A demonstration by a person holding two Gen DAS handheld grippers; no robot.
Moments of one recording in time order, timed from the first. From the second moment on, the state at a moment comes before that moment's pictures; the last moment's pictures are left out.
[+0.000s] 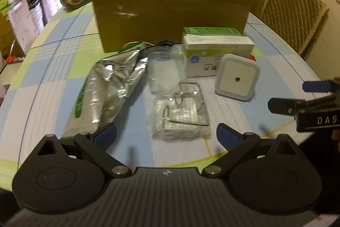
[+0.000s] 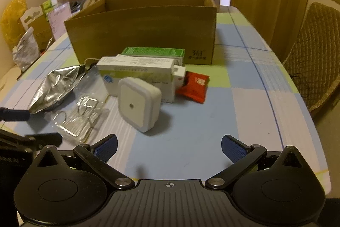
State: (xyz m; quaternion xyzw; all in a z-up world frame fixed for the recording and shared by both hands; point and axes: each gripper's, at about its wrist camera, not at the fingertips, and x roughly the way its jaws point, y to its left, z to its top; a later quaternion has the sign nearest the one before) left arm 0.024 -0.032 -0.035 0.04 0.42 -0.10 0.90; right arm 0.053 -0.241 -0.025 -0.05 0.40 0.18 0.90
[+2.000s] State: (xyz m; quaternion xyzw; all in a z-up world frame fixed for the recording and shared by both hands) left arm 0.034 -0.032 -0.056 0.08 0.38 -0.11 0.91; right arm 0.112 -0.186 -0.053 -0.01 0.41 0.13 0.90
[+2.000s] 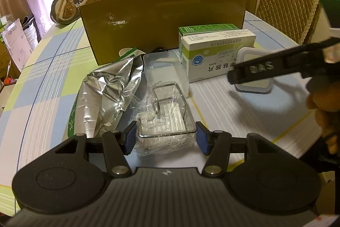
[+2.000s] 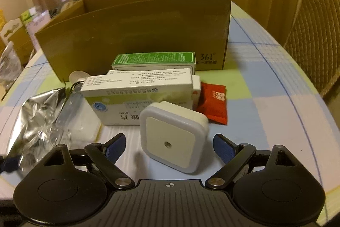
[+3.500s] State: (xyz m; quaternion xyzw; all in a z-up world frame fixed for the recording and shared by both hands) left arm 0.029 -0.049 -0.049 0.09 0.37 -0.14 0.91; right arm 0.092 -0.234 -0.042 -0.04 0.40 0.12 0.91
